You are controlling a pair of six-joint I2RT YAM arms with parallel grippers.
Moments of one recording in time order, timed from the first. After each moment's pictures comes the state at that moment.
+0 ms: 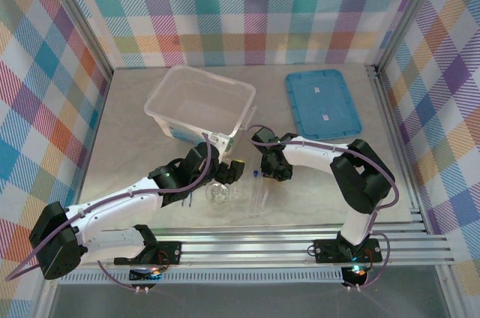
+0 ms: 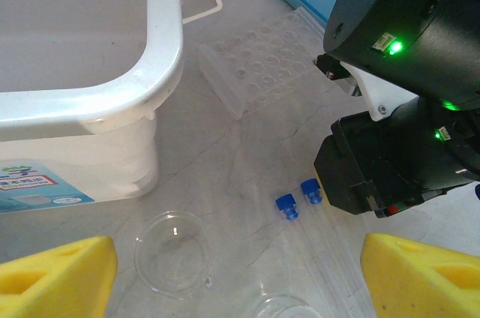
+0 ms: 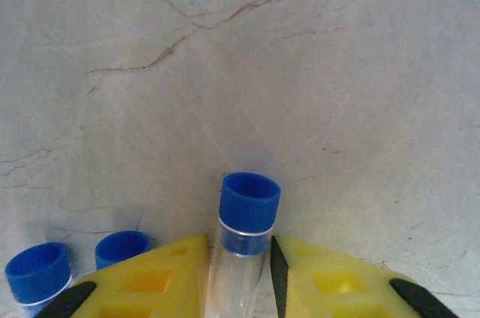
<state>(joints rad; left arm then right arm) -0.90 1.12 0.74 -0.24 -0.23 -0.32 0.75 1.77 1.06 -0.70 0.10 0.91</state>
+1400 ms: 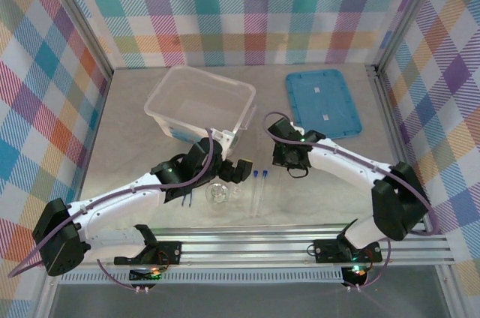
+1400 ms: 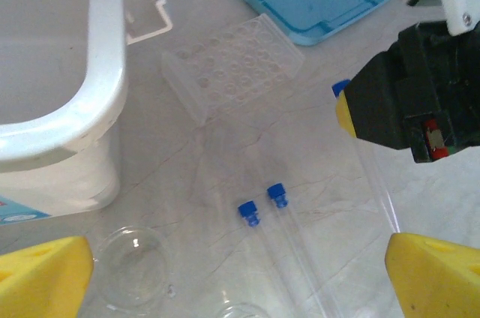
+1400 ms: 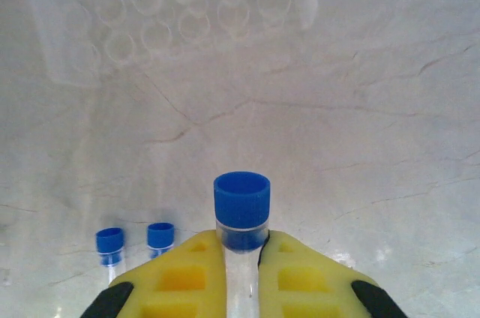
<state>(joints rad) -0.90 1.16 0.81 -0.25 -0.13 -0.35 0.70 1.46 1.02 -0.73 0.23 0.83</state>
